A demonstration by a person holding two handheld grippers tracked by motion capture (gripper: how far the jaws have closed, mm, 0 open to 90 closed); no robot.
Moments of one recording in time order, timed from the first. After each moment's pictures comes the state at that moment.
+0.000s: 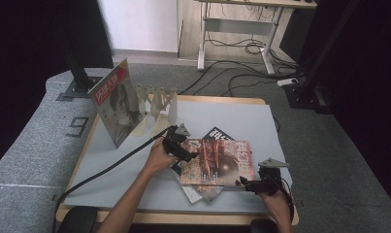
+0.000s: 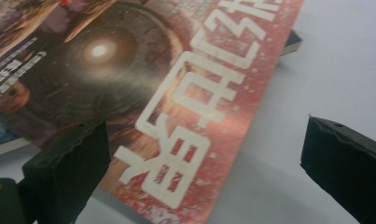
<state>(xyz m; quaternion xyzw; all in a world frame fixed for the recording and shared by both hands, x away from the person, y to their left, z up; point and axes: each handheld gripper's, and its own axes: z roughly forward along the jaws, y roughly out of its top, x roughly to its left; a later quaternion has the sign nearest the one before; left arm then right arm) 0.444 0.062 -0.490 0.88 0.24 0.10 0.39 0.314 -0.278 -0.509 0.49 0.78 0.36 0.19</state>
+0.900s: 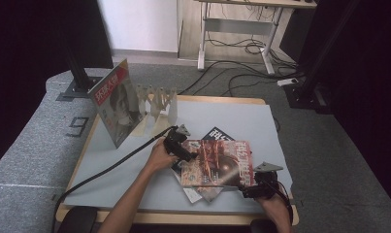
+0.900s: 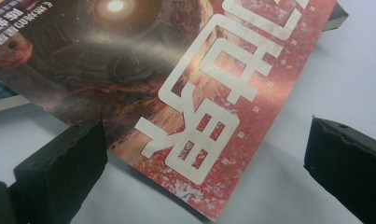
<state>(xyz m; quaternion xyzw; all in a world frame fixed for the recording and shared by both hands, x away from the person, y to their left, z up) 0.455 0.063 -0.505 0.89 0.25 0.07 0.37 0.309 -0.272 -0.521 0.45 0.81 0.33 0.18</state>
